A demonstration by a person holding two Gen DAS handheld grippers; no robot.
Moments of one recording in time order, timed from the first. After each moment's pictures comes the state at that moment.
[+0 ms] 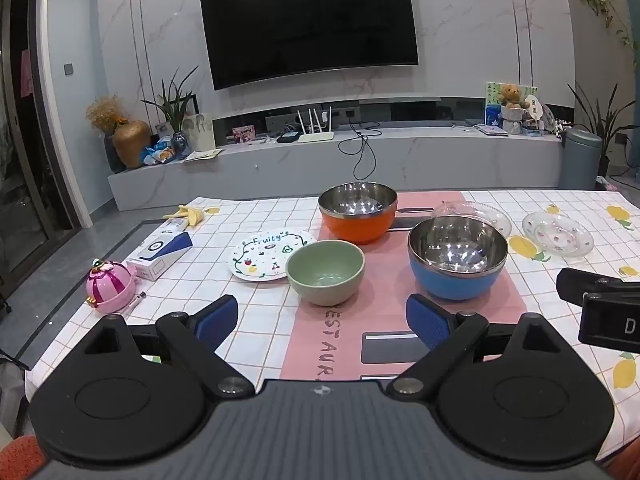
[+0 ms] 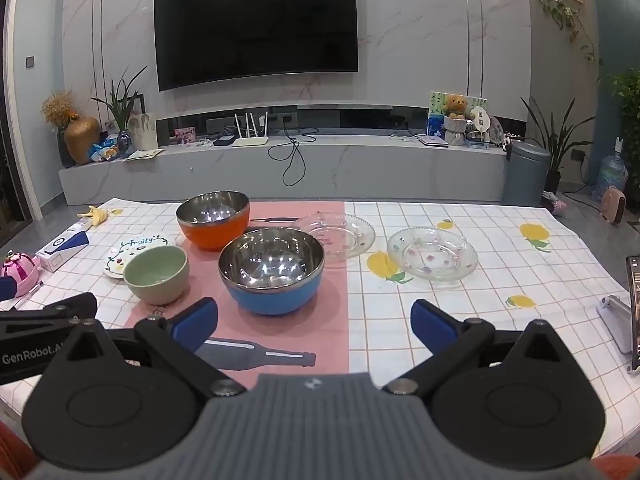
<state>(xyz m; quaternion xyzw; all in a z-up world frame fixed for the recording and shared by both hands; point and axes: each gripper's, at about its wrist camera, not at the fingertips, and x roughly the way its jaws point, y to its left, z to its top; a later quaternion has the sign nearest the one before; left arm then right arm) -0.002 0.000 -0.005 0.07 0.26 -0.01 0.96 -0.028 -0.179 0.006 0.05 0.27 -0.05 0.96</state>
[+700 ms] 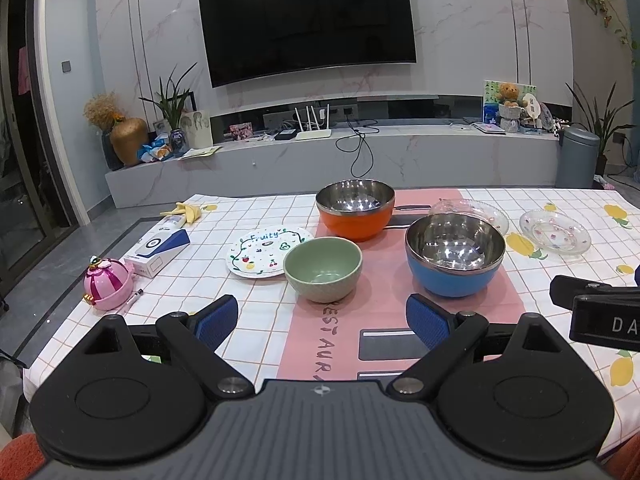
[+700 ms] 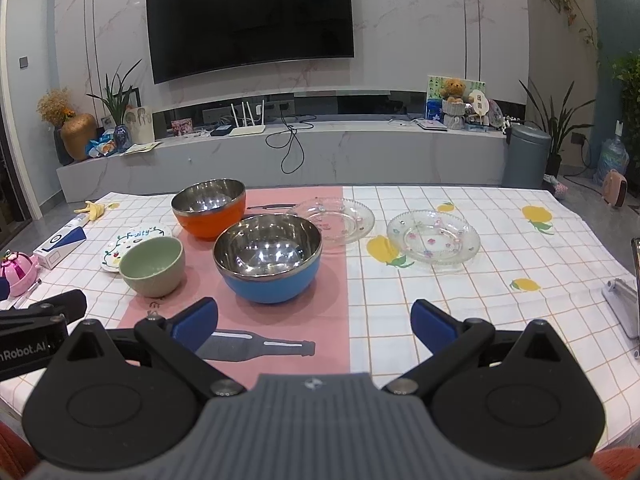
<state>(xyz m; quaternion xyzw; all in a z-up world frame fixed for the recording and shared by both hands) 0.001 -0.001 -0.006 0.08 0.27 -0.01 0.96 -0.022 -0.184 -0.001 0.06 0.29 -0.06 0.95</state>
